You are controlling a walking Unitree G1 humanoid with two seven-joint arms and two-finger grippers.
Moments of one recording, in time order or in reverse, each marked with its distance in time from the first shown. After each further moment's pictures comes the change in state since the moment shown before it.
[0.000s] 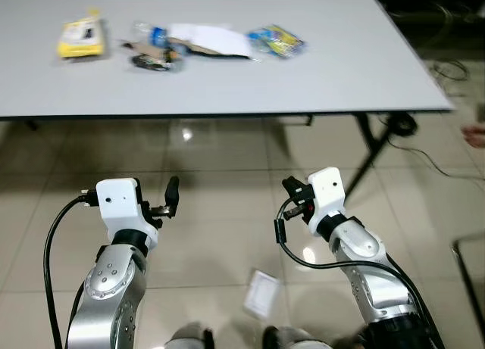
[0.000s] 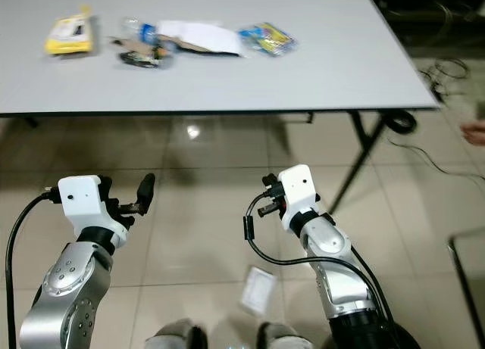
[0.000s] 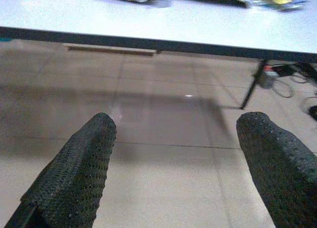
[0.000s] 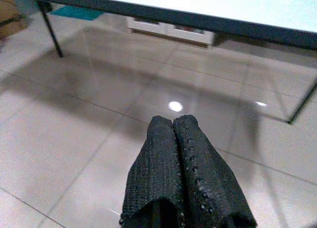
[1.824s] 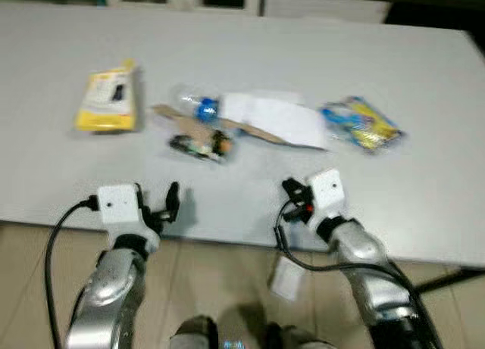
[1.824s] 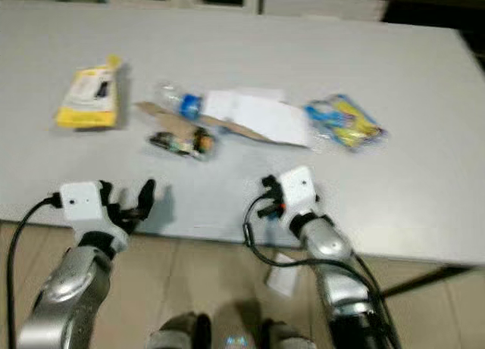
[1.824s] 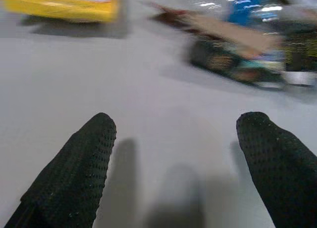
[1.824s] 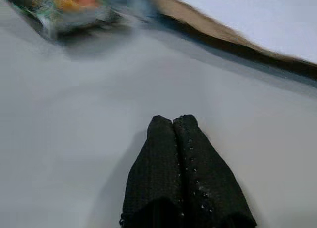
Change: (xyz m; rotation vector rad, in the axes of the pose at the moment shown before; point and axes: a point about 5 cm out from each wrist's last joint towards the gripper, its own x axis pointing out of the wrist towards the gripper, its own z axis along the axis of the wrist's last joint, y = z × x) left arm -0.004 0.005 -0.007 0.004 0.028 0.018; right arm 0.000 0.007 0.001 0.004 -0.011 0.020
